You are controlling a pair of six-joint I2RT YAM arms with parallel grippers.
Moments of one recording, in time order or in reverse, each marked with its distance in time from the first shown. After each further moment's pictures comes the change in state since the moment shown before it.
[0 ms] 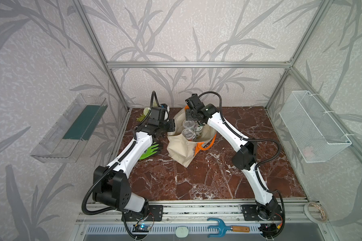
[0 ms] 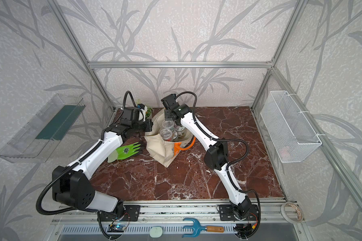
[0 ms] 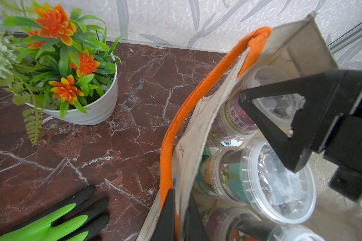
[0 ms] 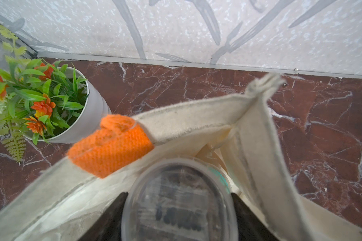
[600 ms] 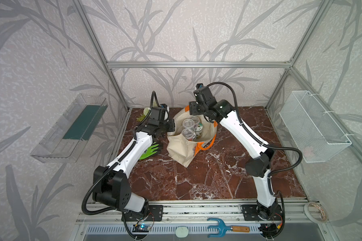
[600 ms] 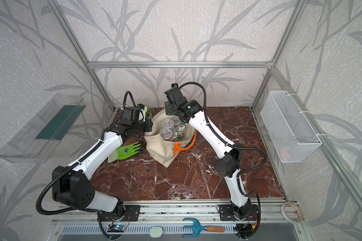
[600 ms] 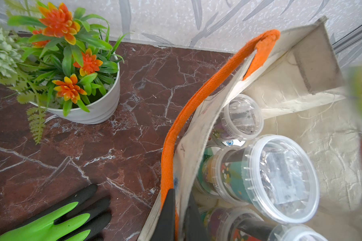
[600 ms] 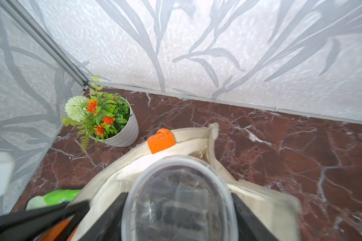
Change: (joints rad) left arm 0.000 0.000 0.000 -0.006 -0.021 0.000; right arm 0.019 -0.351 -0.195 0.046 0.003 -0.089
